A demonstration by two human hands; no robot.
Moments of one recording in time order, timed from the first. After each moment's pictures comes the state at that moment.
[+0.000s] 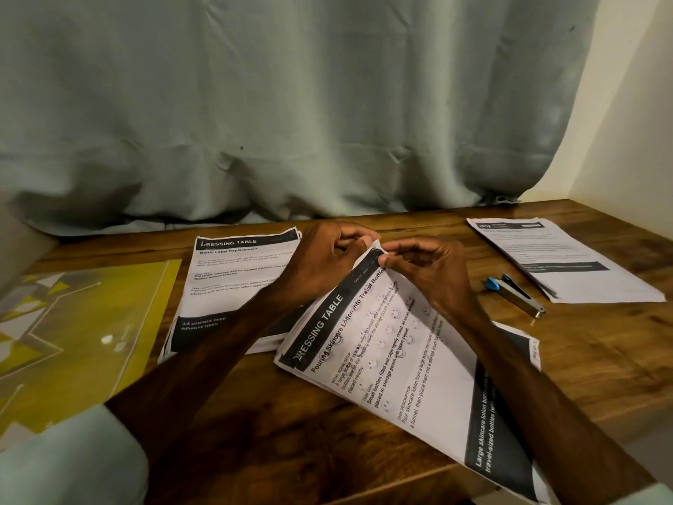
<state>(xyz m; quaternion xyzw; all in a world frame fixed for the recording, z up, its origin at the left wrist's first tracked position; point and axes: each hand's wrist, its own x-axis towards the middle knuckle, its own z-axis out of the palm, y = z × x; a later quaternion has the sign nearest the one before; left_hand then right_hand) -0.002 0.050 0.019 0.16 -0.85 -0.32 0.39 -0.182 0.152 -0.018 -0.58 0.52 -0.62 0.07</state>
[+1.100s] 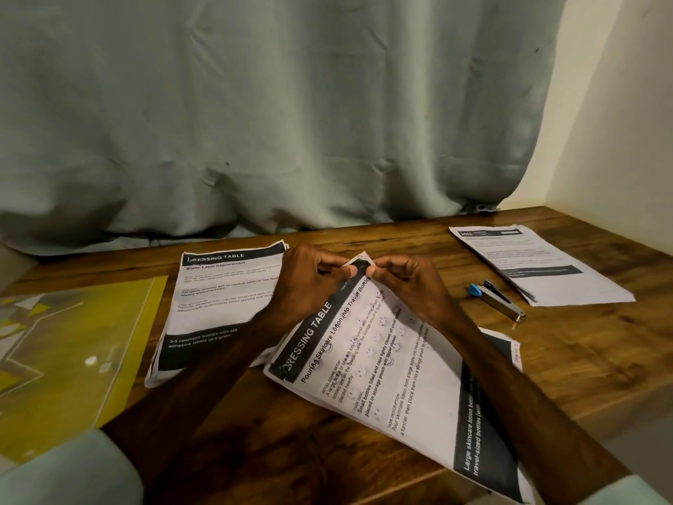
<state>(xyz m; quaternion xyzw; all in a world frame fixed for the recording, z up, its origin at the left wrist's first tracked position) 0.001 0.054 0.005 0.23 -0.83 -0.31 0.40 -0.192 0.146 -0.025 -0.61 0.54 -0.56 0.15</state>
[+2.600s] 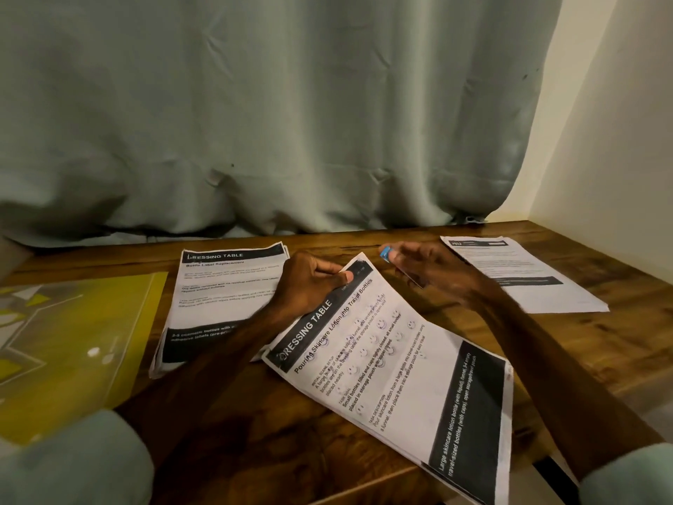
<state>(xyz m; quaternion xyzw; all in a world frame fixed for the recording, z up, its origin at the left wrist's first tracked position) 0.003 0.046 -0.007 0.28 -0.77 -0.46 0.35 -0.211 0.180 0.032 -0.56 0.66 -0.42 0.25</state>
